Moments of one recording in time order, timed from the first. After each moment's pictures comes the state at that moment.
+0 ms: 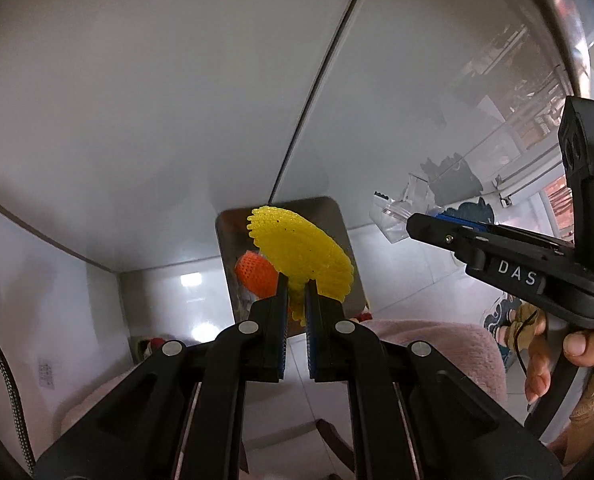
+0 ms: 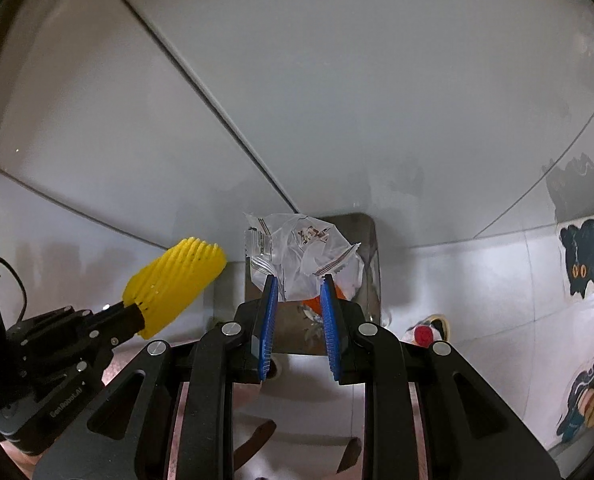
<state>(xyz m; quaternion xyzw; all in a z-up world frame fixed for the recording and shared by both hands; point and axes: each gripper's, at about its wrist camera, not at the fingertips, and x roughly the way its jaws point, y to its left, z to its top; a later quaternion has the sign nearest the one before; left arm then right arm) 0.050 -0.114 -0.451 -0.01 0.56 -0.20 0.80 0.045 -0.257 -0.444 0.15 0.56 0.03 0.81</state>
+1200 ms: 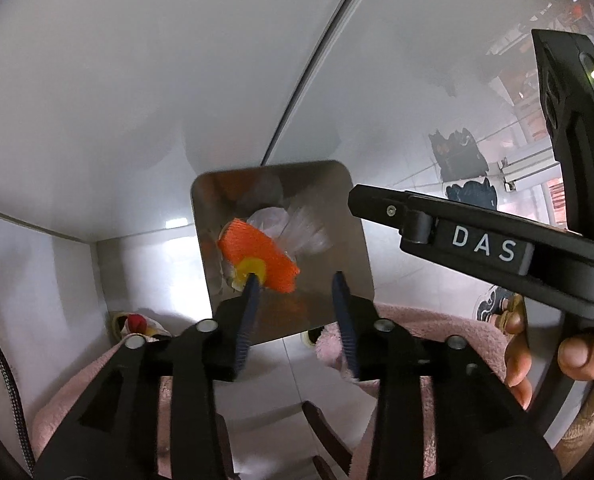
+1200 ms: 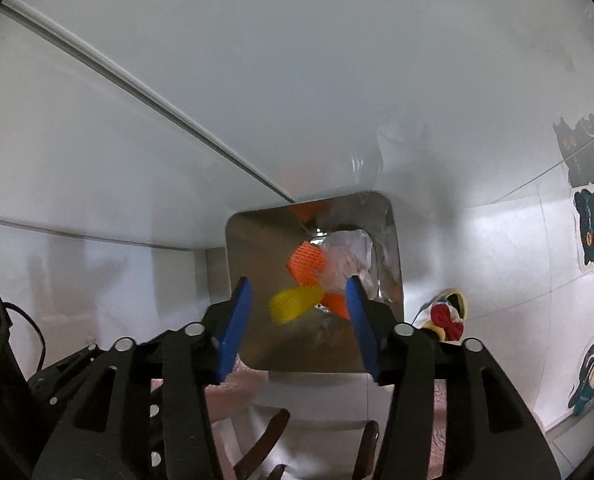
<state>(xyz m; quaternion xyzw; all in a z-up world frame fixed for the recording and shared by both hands) 0.075 -0.135 -0.504 -0.03 0.62 -0.20 0.75 0.092 -0.254 -0.504 0.18 0.62 0.01 0.76</state>
